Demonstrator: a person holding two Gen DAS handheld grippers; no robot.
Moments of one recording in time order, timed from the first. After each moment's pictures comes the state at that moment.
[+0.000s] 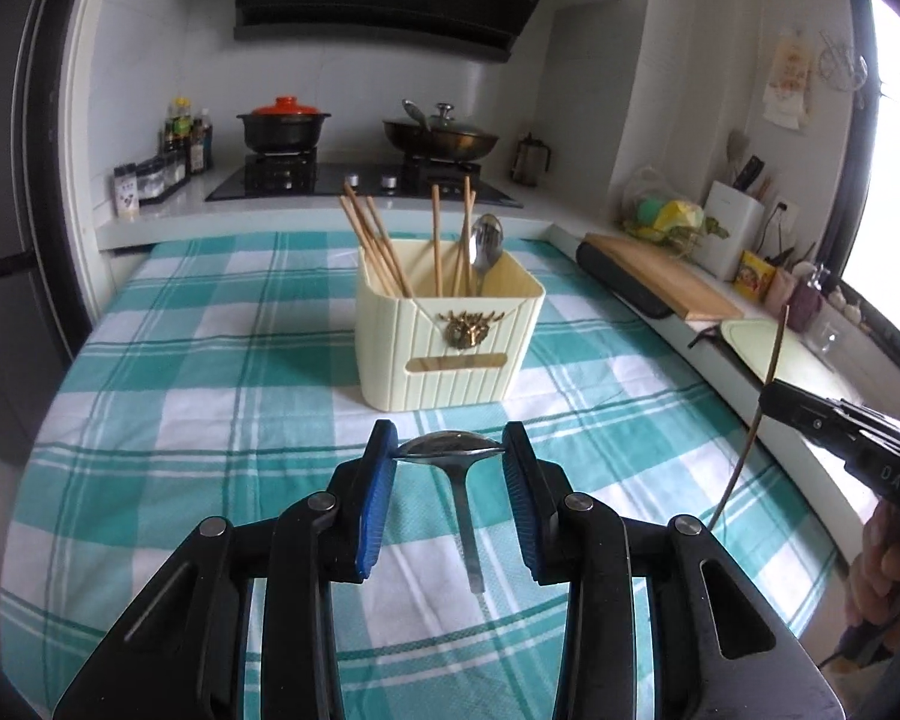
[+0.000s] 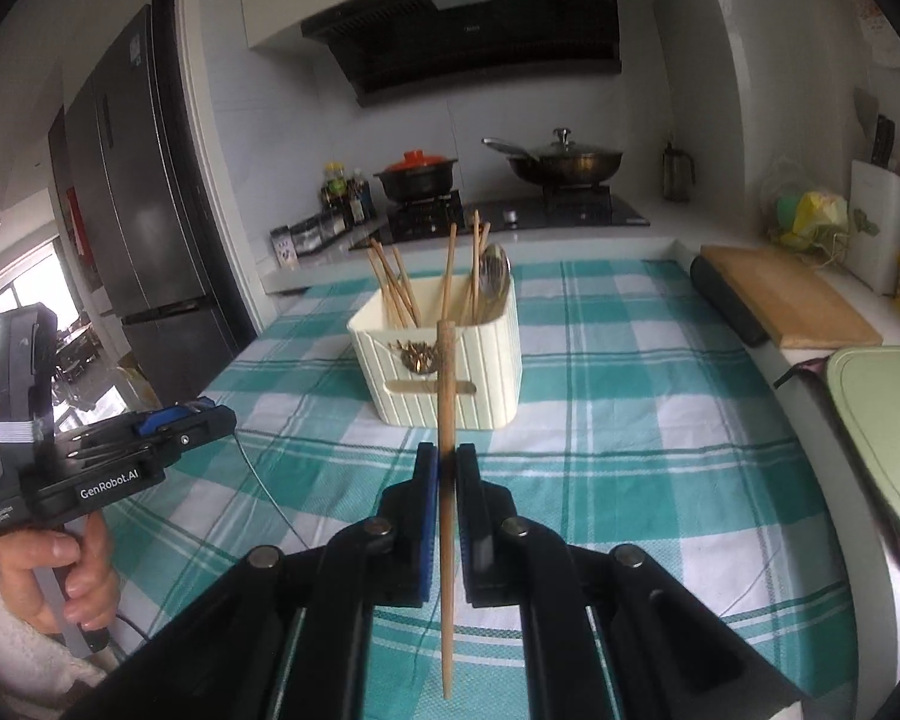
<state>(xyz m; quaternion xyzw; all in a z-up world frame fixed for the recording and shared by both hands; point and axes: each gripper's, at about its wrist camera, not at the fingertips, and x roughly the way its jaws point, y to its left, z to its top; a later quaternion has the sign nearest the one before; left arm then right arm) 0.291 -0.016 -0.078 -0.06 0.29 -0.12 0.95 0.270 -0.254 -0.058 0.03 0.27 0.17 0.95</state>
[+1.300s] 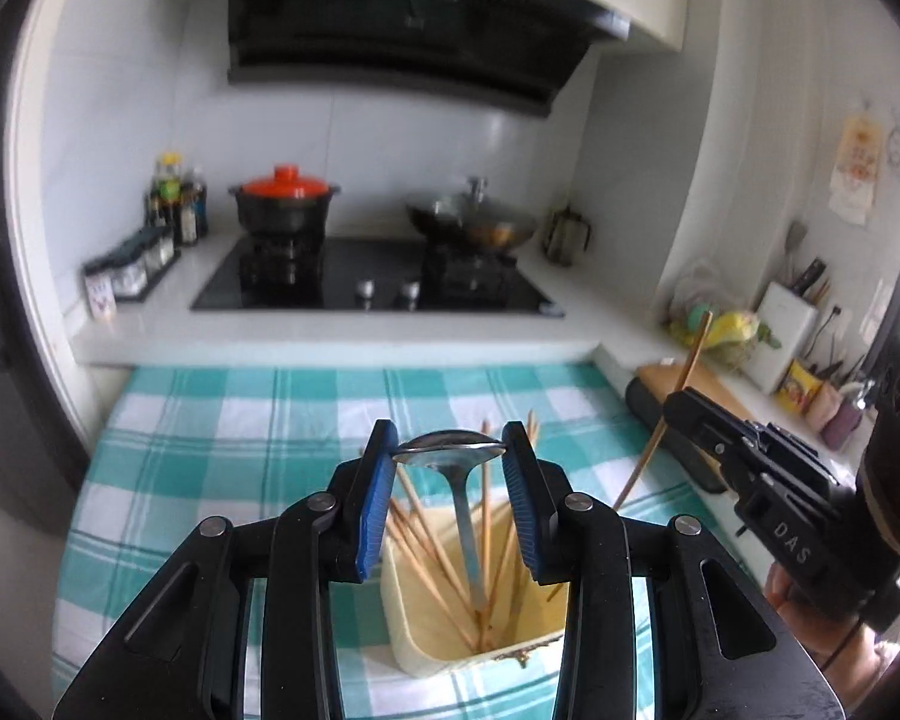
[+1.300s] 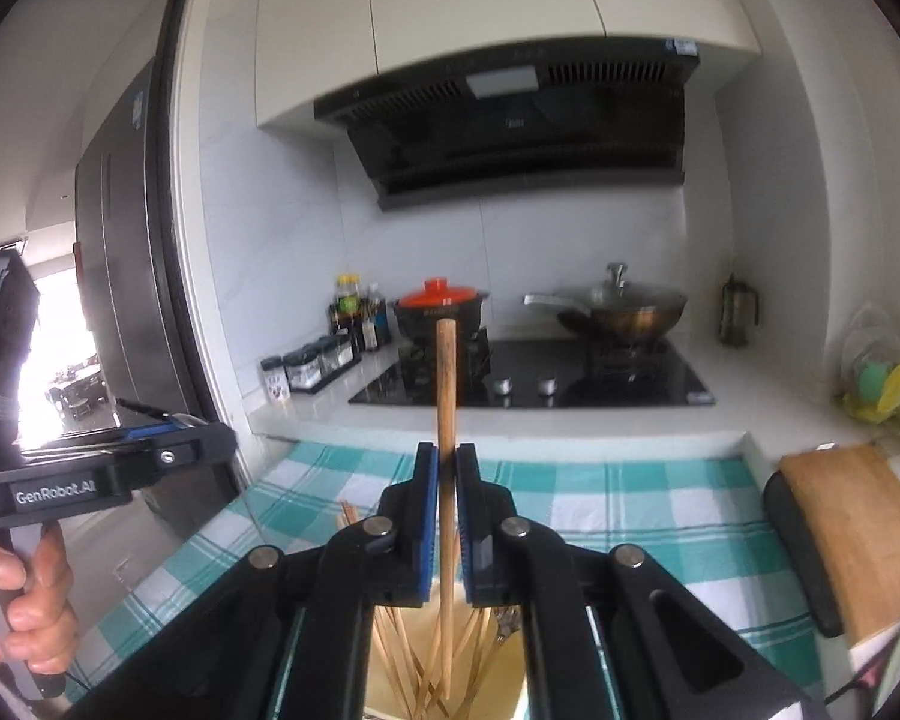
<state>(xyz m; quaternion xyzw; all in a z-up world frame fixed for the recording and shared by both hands) 0.514 -0.001 0.024 -0.07 0.28 -0.09 0.95 0.519 -0.189 0.006 0.02 0.19 0.22 0.96</state>
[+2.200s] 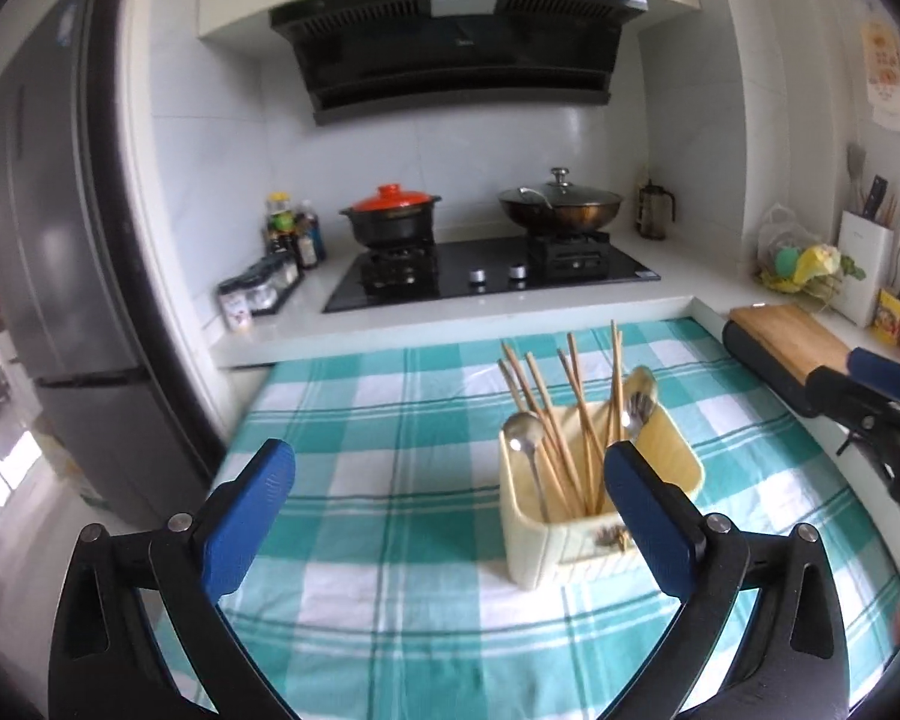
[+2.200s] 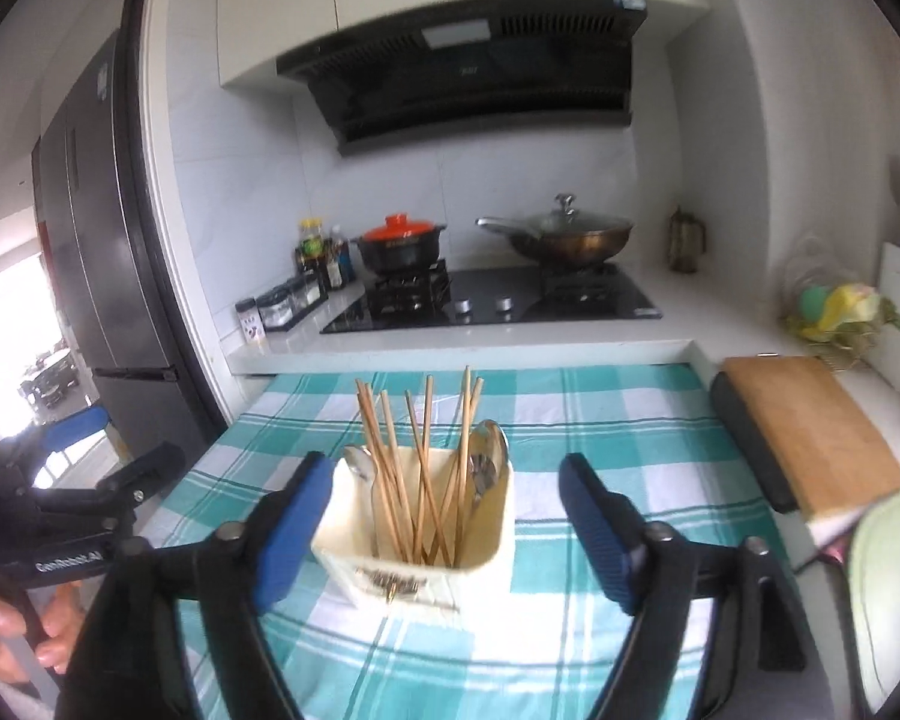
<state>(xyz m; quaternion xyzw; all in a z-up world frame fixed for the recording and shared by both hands) 0.380 -0.017 0.003 0.03 0.24 0.05 0.97 0.392 -0.219 0.010 0.02 0.23 0.14 0.96</state>
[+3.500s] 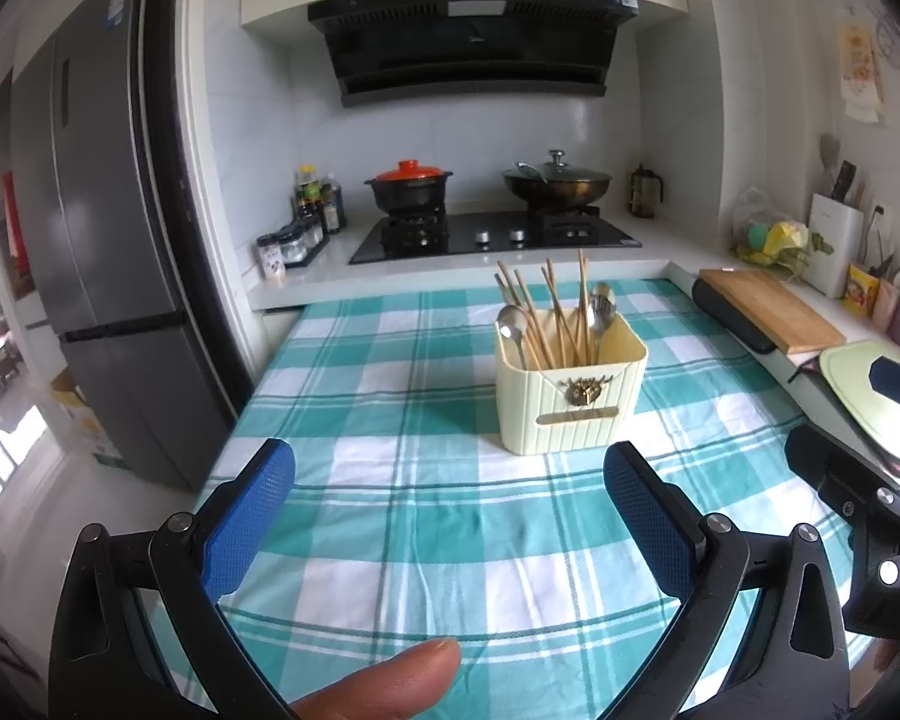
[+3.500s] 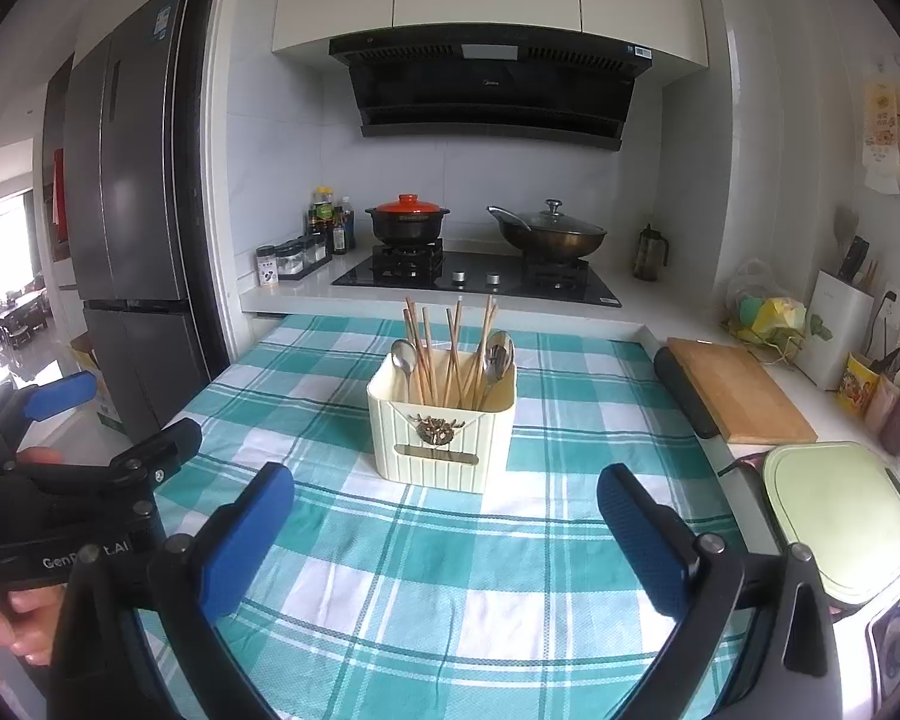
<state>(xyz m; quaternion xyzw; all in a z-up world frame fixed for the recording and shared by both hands) 0.238 -0.015 -0.007 0.02 0.26 0.06 0.96 0.243 -0.182 0.008 -0.05 0.25 0.11 0.96</state>
